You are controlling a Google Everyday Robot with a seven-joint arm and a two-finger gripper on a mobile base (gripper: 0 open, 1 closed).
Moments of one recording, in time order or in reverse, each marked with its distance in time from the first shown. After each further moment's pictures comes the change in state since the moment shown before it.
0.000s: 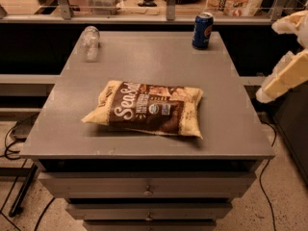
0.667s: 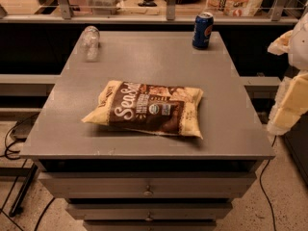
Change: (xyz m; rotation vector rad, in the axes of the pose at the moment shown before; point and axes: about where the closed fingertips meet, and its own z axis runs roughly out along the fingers) arm 0.019 0.059 -0.010 -0.099 0.361 -0.085
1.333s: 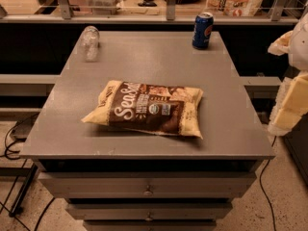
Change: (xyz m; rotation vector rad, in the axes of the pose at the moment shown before) arm 0.000 0.001 0.000 -0.003 0.009 -0.003
